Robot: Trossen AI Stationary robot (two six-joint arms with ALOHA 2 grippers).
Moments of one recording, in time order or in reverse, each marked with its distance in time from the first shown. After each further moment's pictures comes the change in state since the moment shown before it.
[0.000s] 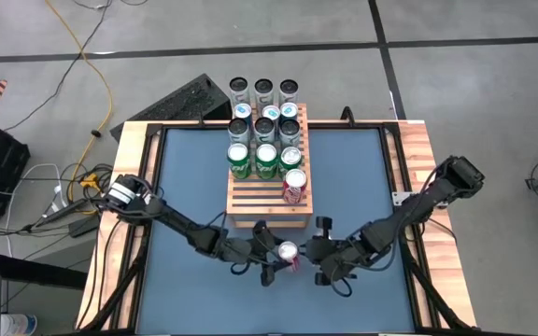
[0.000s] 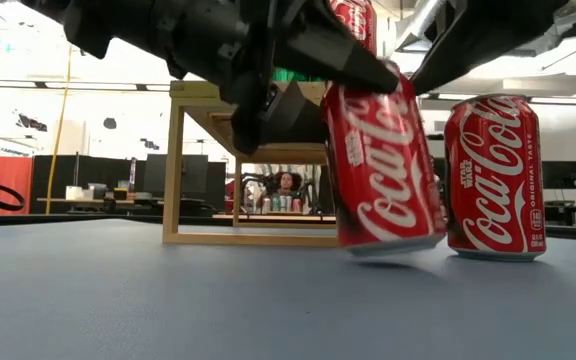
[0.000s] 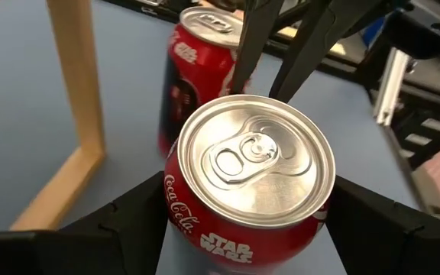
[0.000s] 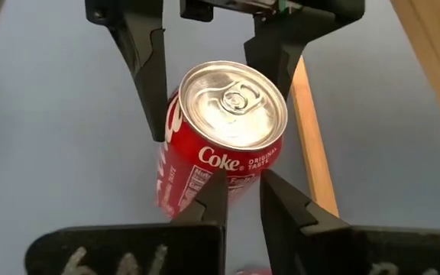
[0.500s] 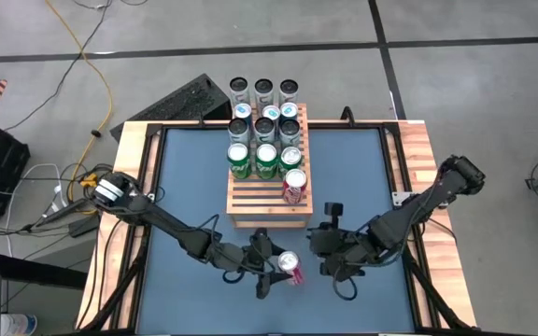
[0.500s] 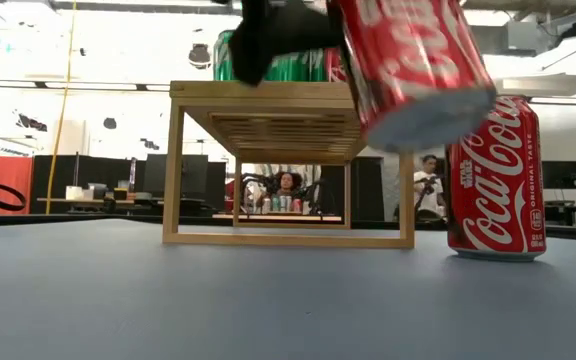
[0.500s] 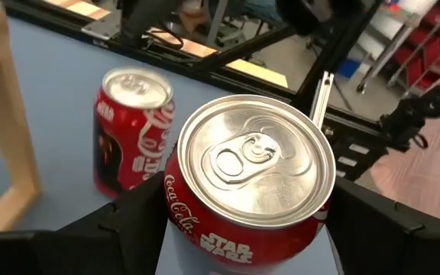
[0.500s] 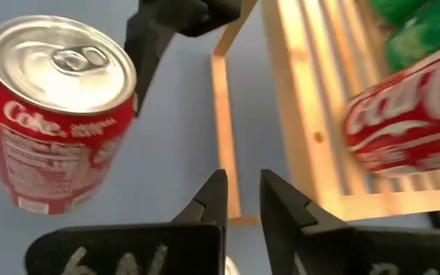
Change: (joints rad) left arm -0.072 -0.082 0.068 -0.067 0.011 -0.044; right arm 0.026 -0.007 0.308 -0.490 0.164 -0.013
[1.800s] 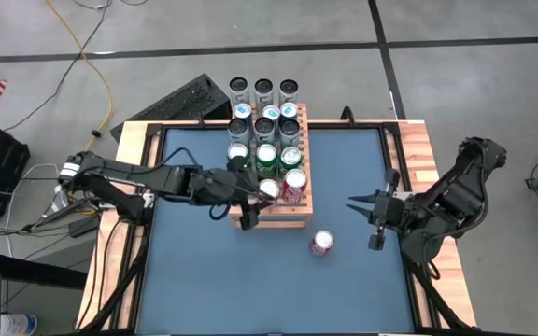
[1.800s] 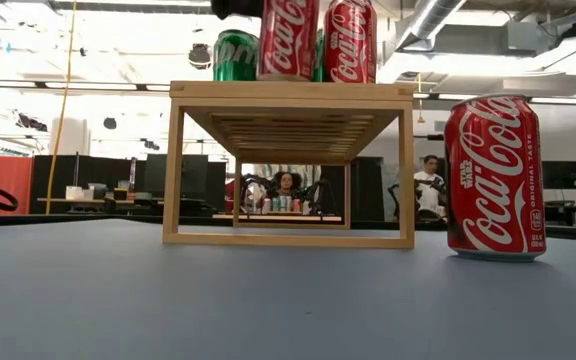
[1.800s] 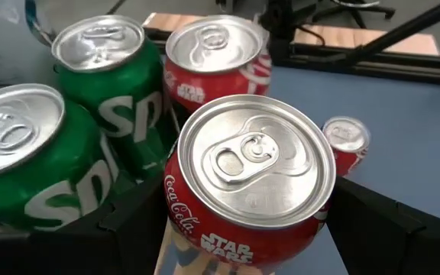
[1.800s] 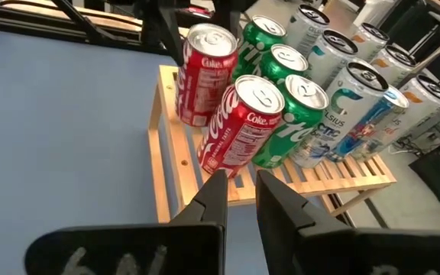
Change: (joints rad) left arm 0.316 -0.385 0.290 -0.947 0.024 0.305; right arm 0.200 -0.351 0.112 -0.353 0.339 0.145
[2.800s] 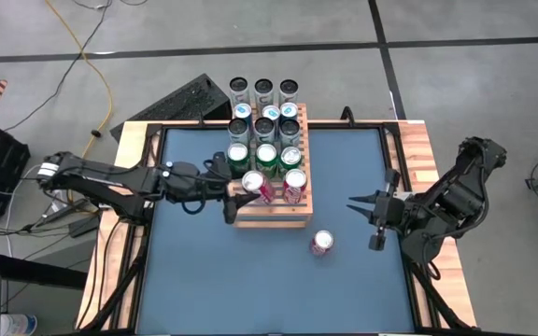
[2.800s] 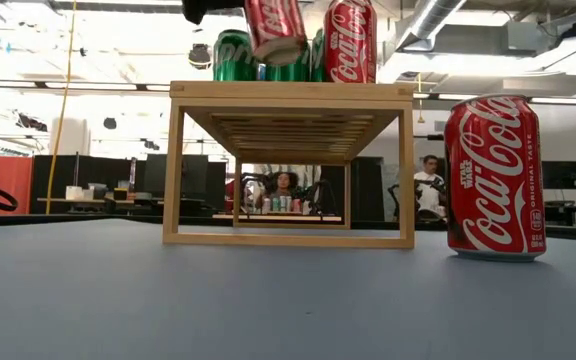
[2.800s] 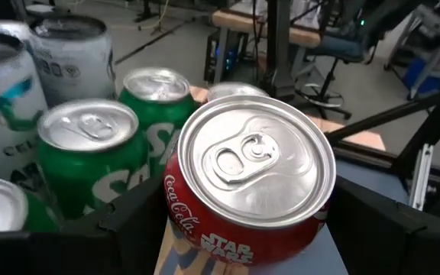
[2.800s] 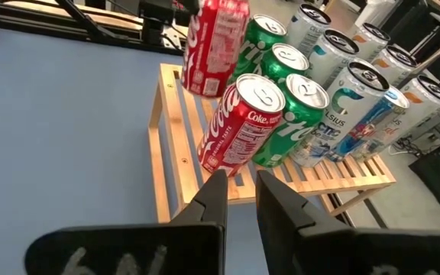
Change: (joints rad) left arm 0.017 -0.257 -0.320 0.367 0.023 -0.074; right arm 0.002 0.000 0.000 -0.006 -0.003 -0.001
